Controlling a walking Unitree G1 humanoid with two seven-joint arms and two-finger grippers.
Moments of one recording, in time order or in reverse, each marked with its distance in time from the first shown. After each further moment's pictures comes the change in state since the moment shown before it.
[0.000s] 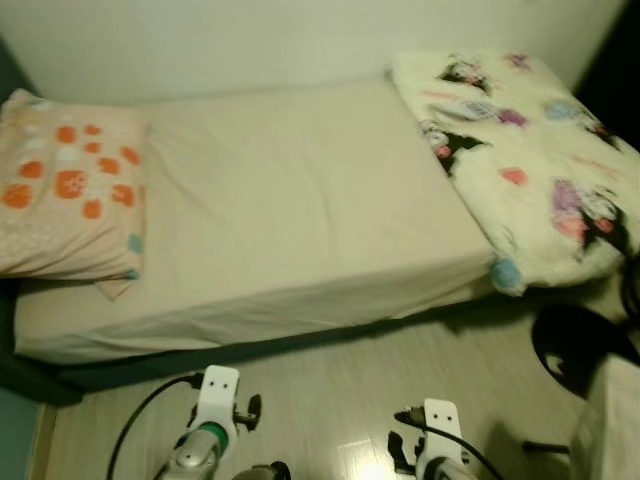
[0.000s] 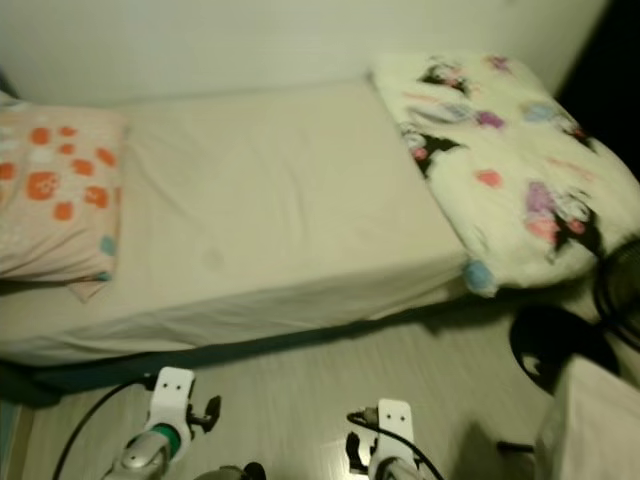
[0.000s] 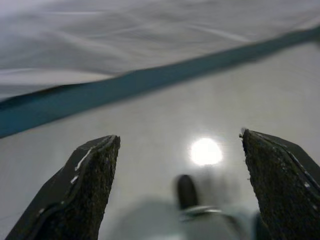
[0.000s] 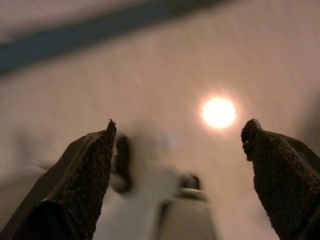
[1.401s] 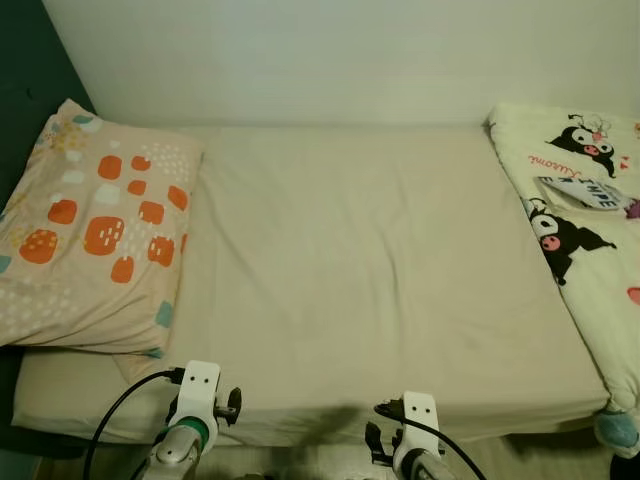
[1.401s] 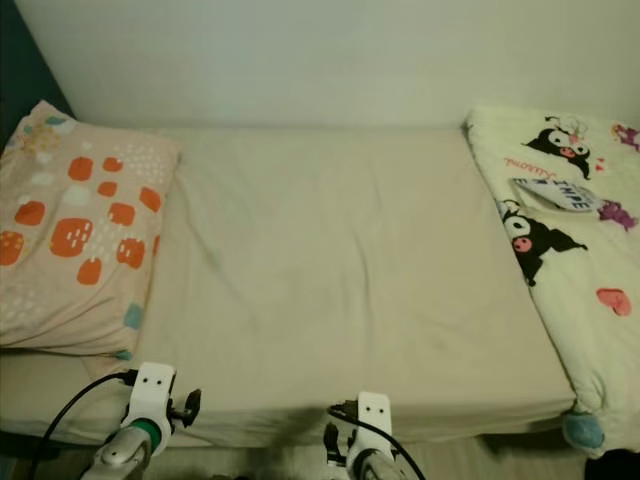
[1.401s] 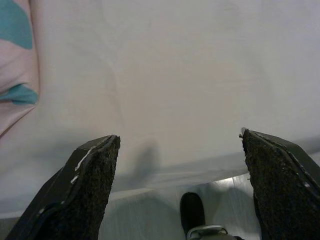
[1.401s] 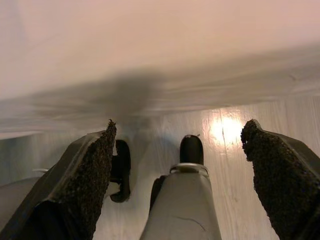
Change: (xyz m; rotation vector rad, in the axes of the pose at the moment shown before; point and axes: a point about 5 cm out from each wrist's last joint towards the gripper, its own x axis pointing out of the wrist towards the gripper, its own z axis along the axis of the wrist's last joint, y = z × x) left arm 0.004 -0.004 0.014 0.004 -0.053 0.000; right arm -0.002 -0.007 -0.005 0.004 0.015 -0.017
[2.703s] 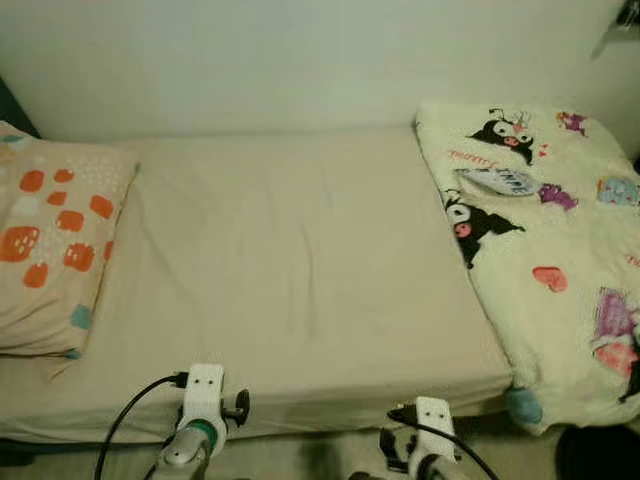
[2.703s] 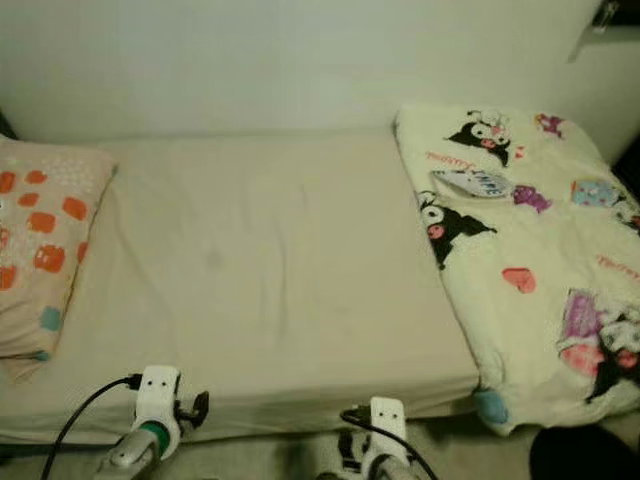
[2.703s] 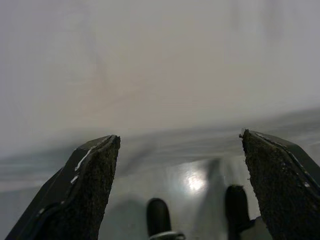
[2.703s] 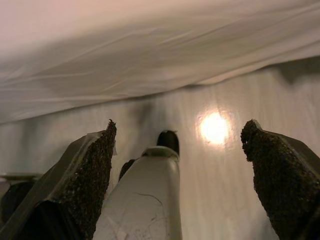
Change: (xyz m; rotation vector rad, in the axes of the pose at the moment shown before) left arm -0.001 -0.004 -0.005 -0.078 0.027 -0.001; right arm -0.002 -0.009 -0.006 -0.019 0.022 -0.019
